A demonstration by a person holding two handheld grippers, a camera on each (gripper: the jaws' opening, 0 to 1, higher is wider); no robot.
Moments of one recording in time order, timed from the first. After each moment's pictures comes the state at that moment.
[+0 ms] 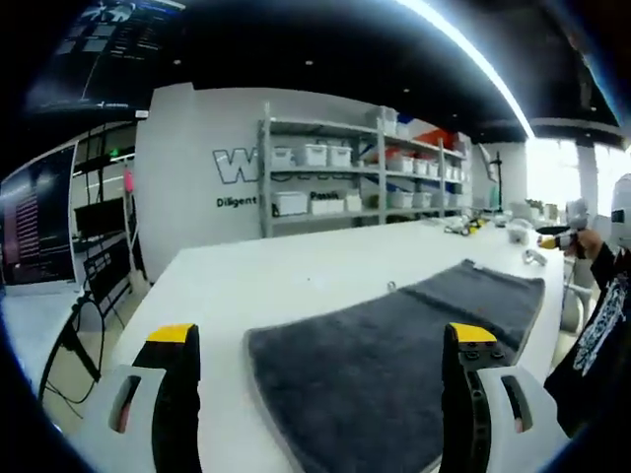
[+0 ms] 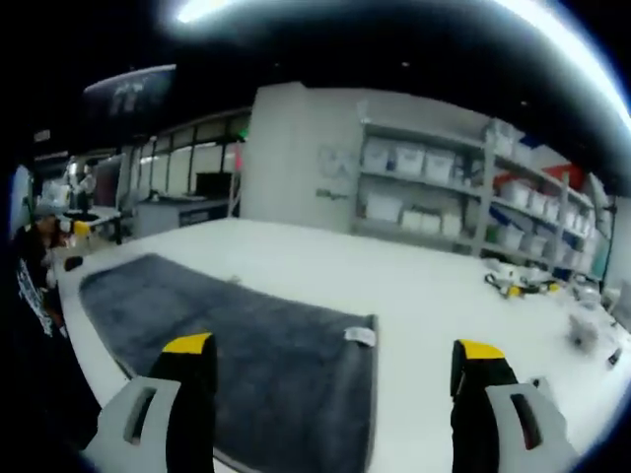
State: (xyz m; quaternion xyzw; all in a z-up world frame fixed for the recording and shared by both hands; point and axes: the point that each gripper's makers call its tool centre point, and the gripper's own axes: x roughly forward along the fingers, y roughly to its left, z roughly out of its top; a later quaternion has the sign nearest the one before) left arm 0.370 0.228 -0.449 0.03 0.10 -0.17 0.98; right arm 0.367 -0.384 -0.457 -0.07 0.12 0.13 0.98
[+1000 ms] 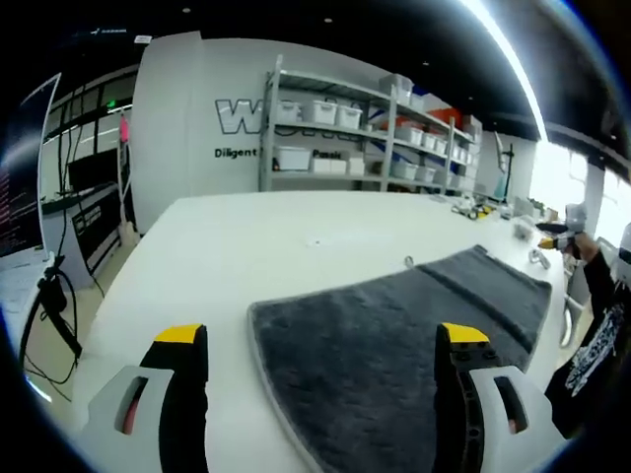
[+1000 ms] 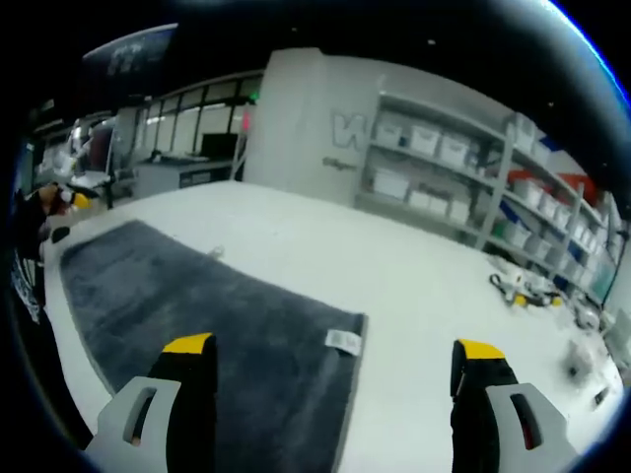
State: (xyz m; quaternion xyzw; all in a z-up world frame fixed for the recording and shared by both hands) left arm 0.440 0.254 -0.486 -0.02 0.21 -0.17 0.96; right arm 0.439 -0.395 -0.462 -0.13 0.19 0.13 0.96
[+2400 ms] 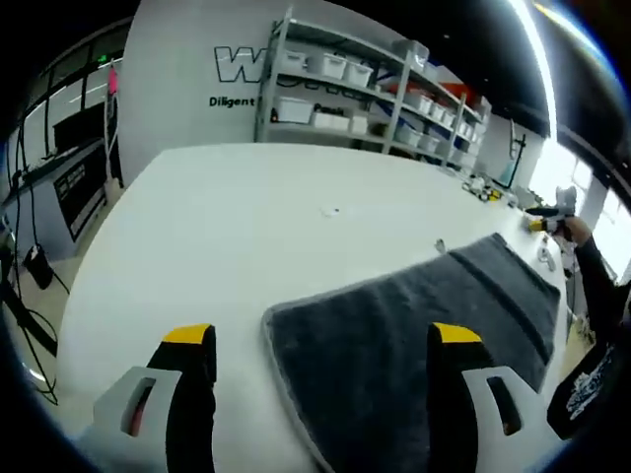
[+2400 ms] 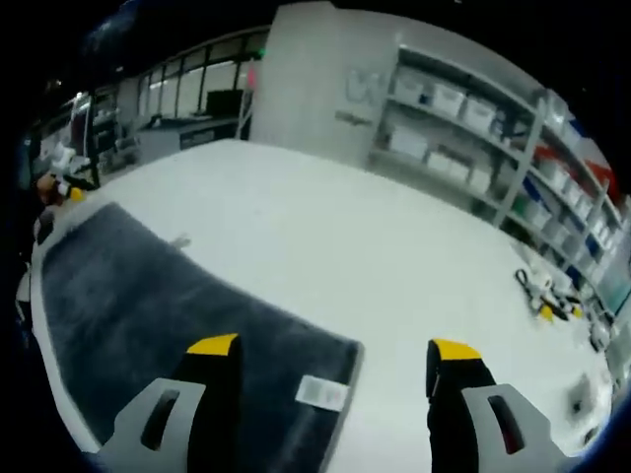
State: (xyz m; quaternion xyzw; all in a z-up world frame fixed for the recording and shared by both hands) left arm 0.529 0.267 -0.534 -0.04 0.31 -0.19 0.93; right arm 0.563 -0.385 -0.489 -0.15 0.30 0.15 0.93
